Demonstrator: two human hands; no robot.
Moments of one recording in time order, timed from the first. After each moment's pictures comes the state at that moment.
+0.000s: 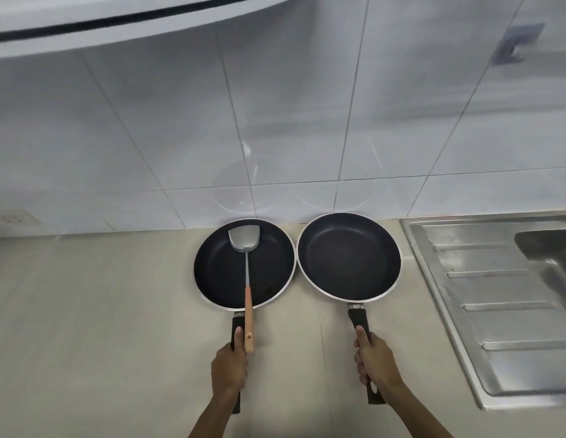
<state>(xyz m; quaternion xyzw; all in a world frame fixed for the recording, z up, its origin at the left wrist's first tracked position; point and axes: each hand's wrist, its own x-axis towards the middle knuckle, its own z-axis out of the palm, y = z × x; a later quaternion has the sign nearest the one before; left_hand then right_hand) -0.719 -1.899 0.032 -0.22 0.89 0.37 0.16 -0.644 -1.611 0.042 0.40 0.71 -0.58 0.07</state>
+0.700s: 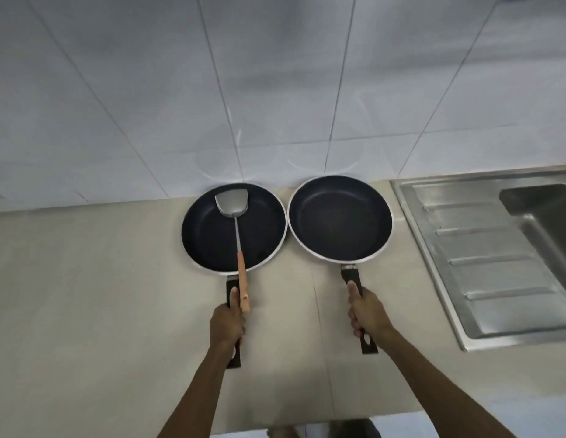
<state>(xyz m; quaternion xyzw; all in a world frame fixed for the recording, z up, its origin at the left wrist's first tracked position) -0.738 -1.899 0.039 -0.23 0.84 0.45 0.19 -0.658 -1.614 0.064 0.39 0.72 -0.56 0.10</state>
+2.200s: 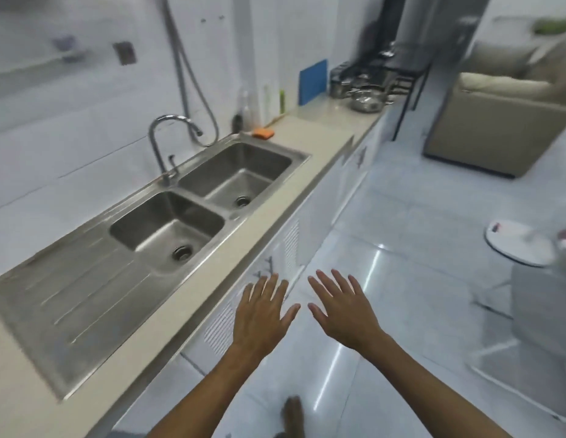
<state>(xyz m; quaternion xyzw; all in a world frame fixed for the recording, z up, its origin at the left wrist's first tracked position) -0.175 -1.245 0.135 0.66 0.74 0.08 0.01 0.016 -1.167 0.136 0.42 0.91 -0.05 -0.03</state>
